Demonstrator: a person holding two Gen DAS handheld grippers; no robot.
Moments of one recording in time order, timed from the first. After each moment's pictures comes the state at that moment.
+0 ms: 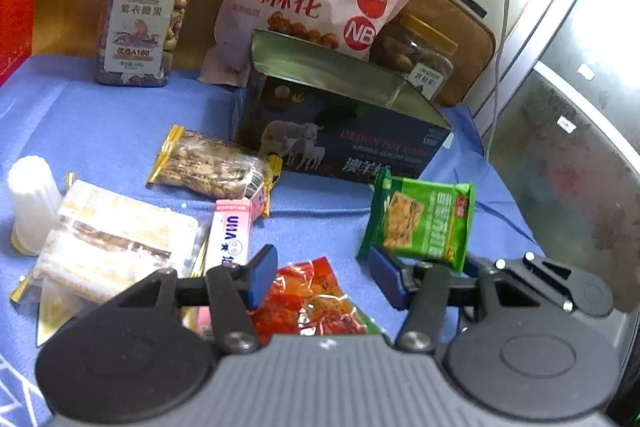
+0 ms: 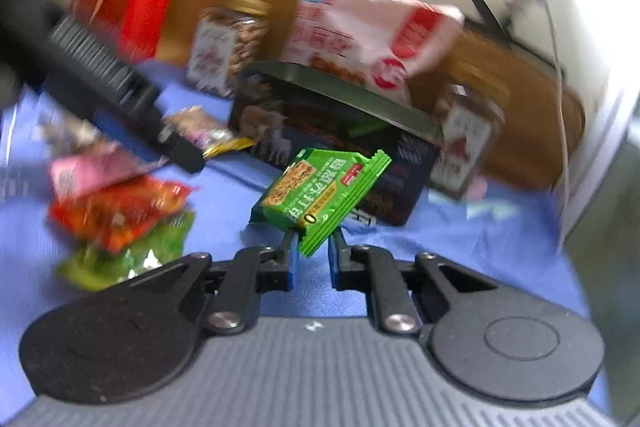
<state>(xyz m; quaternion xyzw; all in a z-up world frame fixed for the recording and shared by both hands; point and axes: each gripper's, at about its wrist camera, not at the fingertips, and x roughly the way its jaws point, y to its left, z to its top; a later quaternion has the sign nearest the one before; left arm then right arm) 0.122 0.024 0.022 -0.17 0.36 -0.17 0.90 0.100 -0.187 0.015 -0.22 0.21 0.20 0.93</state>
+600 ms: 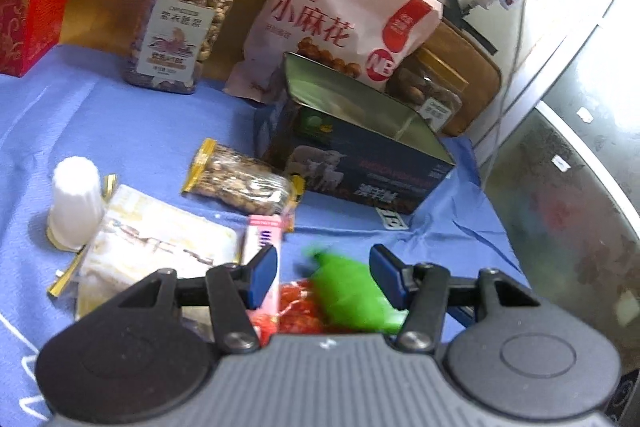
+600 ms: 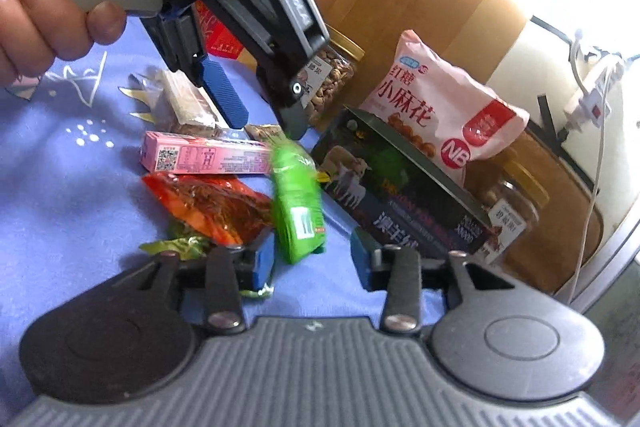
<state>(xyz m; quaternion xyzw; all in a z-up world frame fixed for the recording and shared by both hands) 0.115 0.054 0.034 -0.22 0.35 -0.17 0.89 0.060 -0.166 0.011 -0.31 0.14 0.27 0.90</state>
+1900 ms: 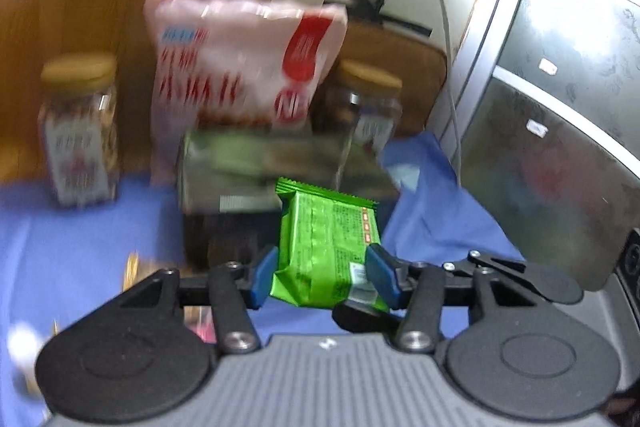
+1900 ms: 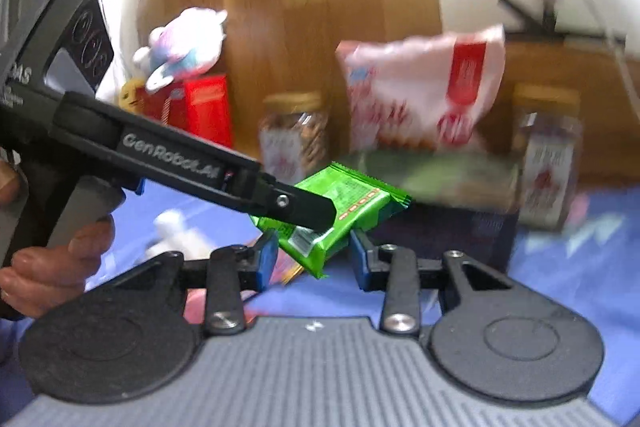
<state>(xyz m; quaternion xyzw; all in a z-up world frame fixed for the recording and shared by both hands) 0.159 -0.022 0.089 -0.07 0.30 -0.20 0.93 0.139 -0.207 0.061 0.00 0.18 0.34 0.92</state>
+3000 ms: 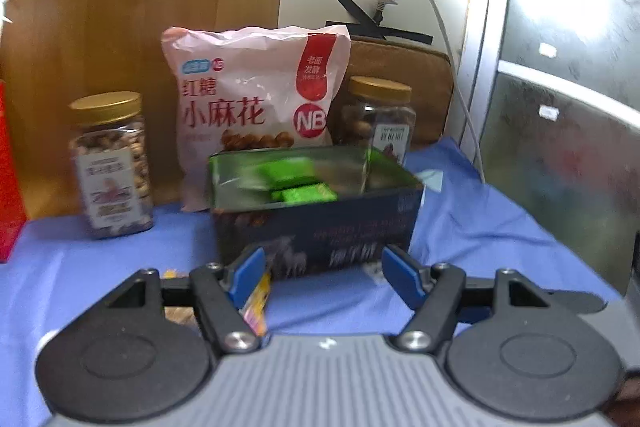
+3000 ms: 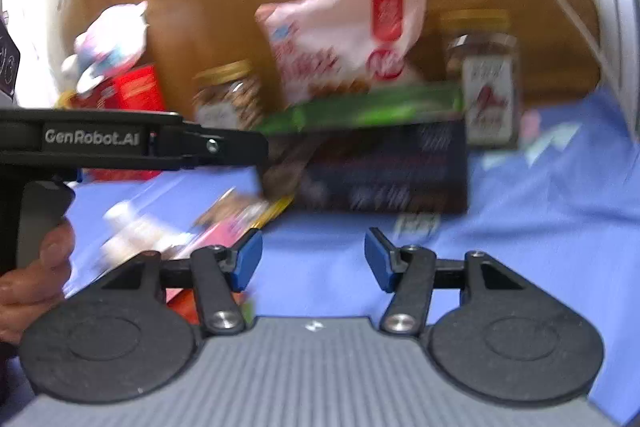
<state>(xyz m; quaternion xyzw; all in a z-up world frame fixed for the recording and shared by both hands) 0.116 -0.014 0.064 -0.01 0.24 -0.16 0.96 0.125 -0.215 0.027 0.07 0.26 0.27 0.93</state>
